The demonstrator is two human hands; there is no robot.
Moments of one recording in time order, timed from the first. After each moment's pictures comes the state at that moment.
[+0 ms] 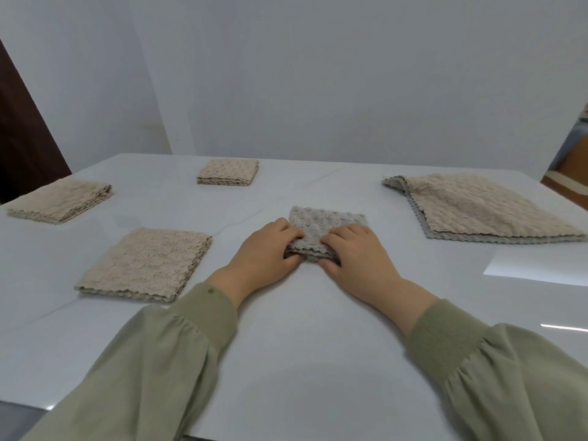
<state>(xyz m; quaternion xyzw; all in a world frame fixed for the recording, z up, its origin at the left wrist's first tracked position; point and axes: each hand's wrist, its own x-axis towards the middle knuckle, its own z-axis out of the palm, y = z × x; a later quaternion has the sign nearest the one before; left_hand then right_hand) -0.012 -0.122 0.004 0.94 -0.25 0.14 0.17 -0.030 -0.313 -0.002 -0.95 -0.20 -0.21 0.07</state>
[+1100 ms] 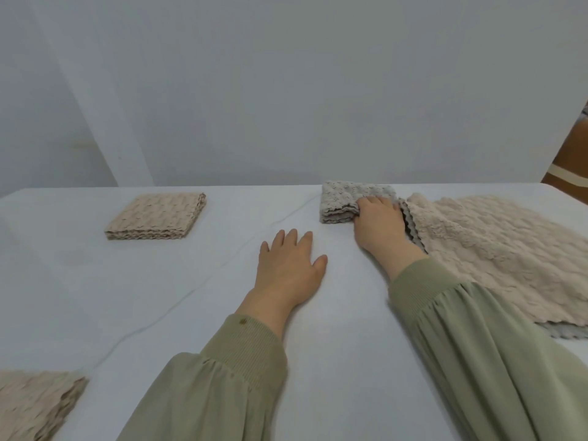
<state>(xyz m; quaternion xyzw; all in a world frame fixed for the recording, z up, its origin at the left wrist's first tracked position) 0.175 -0.238 -0.010 0.99 -0.13 0.04 0.11 0.229 -0.410 0.003 -0.98 0.04 -0.17 0.04</state>
